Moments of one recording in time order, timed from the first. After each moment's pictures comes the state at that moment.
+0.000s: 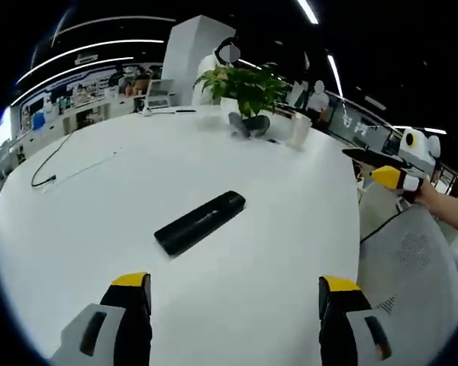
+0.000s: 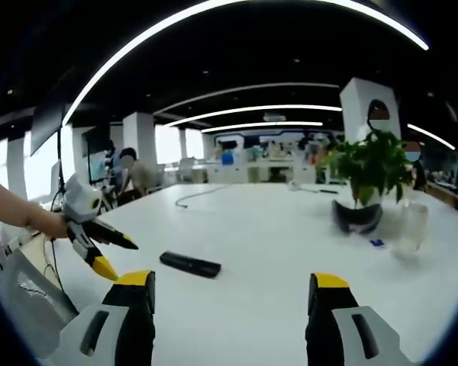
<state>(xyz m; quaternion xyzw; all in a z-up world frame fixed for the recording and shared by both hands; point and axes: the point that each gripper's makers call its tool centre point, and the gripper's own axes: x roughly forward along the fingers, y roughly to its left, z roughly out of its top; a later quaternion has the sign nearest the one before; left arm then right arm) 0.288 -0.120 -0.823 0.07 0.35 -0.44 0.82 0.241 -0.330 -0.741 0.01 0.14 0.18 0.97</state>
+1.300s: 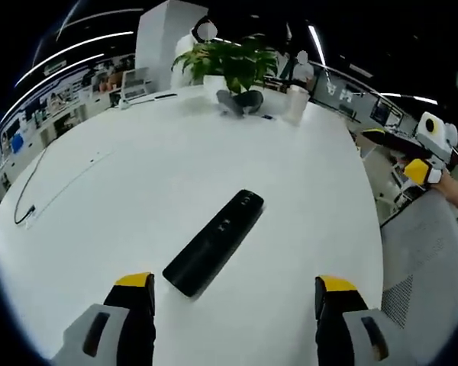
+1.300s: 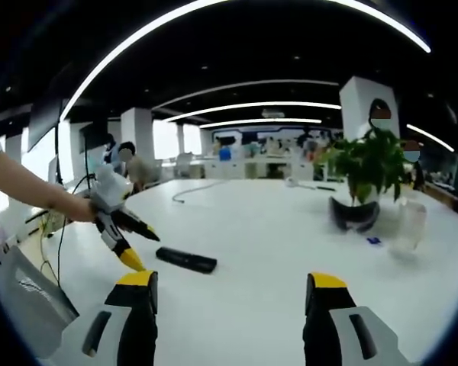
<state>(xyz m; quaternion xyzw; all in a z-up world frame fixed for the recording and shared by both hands) 0.344 -0.143 -0.846 0.14 0.38 -0.48 0.78 0.243 -0.336 -0.746 0.00 0.15 0.17 0.97</state>
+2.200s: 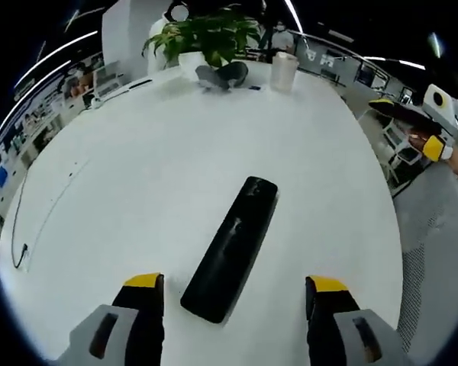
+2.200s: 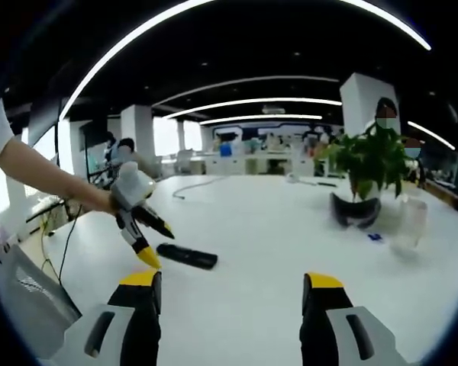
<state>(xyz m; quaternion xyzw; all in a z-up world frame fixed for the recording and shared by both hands) 0.369 -0.151 -0.866 0.24 0.40 -0.50 0.73 0.241 -0.334 -0.751 0.00 0.17 0.18 0.97</state>
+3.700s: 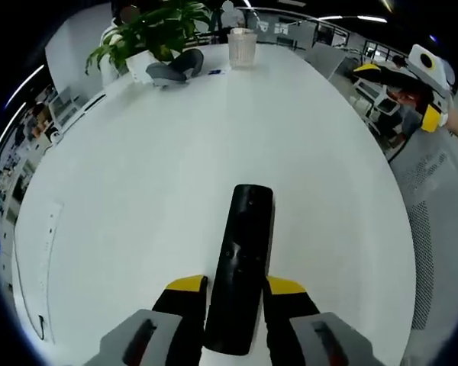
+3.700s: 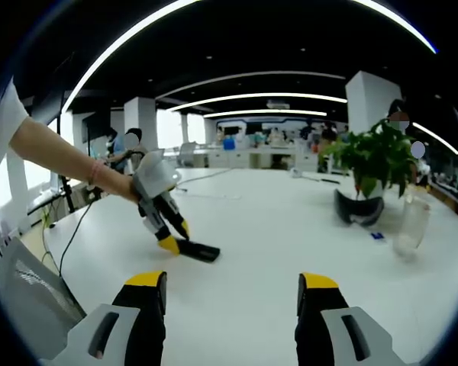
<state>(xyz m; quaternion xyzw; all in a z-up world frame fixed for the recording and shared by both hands) 0.382 -0.175 -0.876 0.34 0.39 -0.57 0.64 0.243 -0.332 -0.759 -0.02 0.18 0.18 0.97</state>
